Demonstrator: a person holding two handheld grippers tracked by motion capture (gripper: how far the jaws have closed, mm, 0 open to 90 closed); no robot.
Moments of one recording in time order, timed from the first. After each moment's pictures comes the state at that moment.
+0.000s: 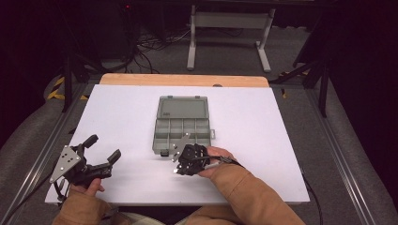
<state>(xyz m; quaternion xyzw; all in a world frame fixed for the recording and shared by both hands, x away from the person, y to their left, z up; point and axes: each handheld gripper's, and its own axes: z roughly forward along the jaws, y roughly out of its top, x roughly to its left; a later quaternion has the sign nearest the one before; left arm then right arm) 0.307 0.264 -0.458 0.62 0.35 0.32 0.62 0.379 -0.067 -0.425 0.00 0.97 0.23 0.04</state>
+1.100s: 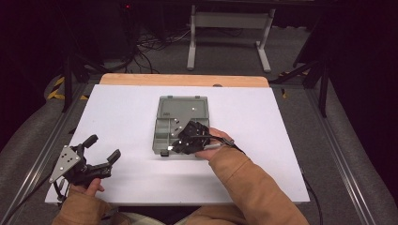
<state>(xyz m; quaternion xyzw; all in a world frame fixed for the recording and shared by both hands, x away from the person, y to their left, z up) 0.307 0.265 -0.459 0.62 0.36 0.32 0.62 0.406 -0.067 -0.371 0.03 0.95 0.30 0.08</state>
